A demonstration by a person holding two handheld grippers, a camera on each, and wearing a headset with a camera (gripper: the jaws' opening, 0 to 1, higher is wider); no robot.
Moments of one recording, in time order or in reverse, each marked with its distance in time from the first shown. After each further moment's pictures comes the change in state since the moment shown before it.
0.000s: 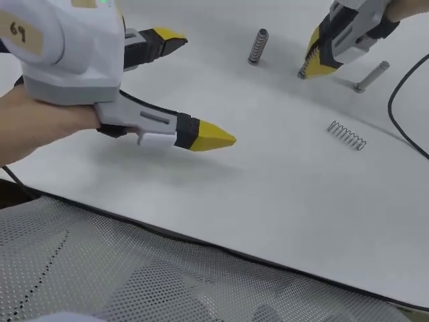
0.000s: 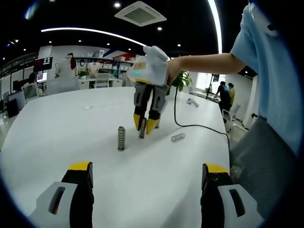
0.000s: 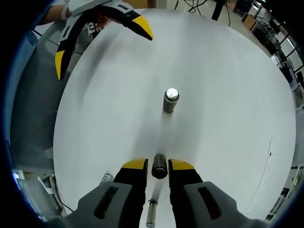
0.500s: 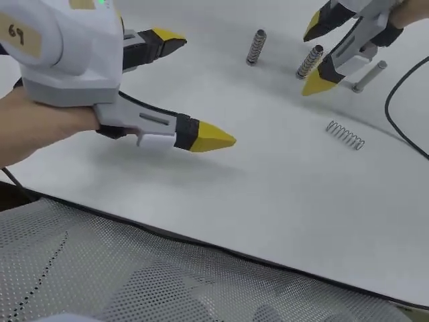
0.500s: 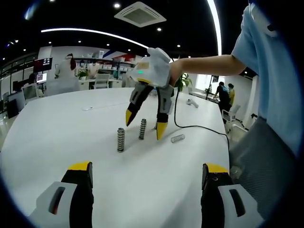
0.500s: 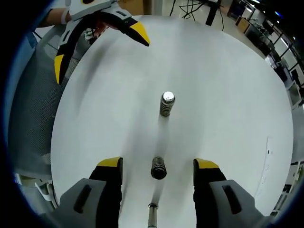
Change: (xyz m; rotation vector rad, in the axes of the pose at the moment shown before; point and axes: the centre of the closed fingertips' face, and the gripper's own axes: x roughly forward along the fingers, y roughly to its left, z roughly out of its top) left arm 0.001 0.000 0.002 0.003 -0.006 -0.001; right arm -0.004 -0.002 0.005 0.030 -0.080 -0.044
